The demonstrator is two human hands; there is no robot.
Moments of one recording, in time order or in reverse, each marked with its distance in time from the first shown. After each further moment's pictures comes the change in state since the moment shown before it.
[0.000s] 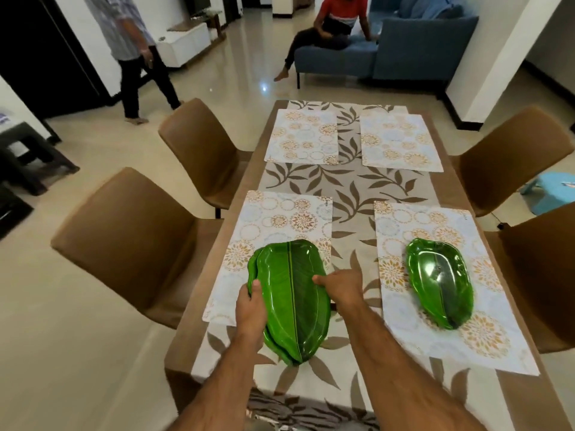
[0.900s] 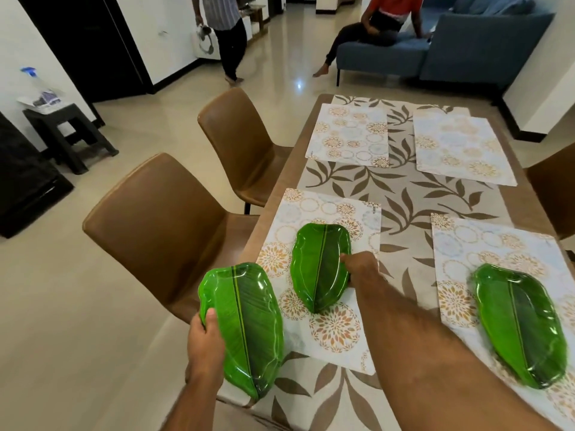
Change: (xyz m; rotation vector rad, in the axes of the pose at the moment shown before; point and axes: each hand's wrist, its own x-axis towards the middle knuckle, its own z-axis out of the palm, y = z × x) left_hand 0.061 -0.051 -0.120 -0.022 0.374 0.064; right_hand 0.118 -0.047 0.079 -0.215 -0.027 -0.031
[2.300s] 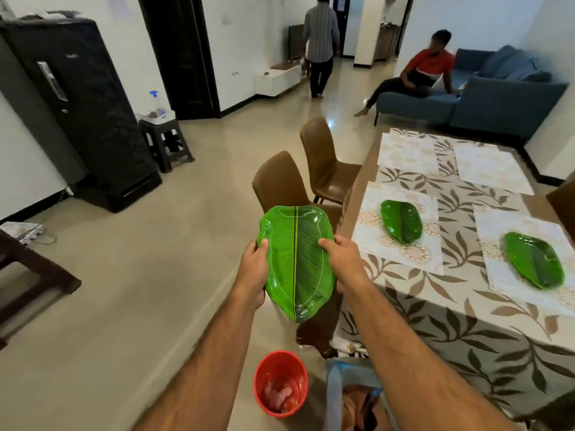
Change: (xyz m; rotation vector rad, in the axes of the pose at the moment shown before) left_hand -0.124 0.043 -0.400 -0.445 -0.394 0.049; right_hand -0.551 0.020 0.205 0.461 -0.203 -0.426
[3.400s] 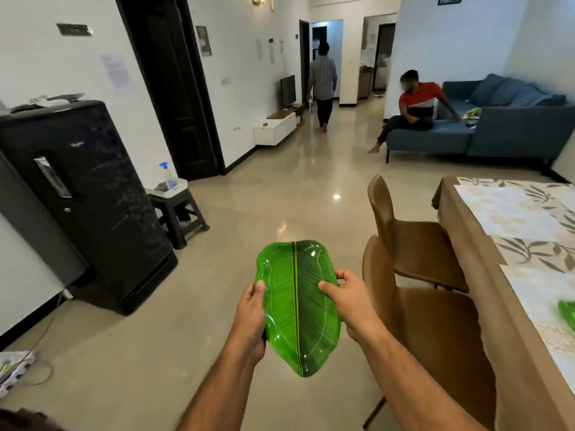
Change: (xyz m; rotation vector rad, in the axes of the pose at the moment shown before) left_hand 0.447 0.236 -0.258 -0.035 -0.118 0.013; right_hand 0.294 -0.099 0.451 0.092 0.009 -0.099
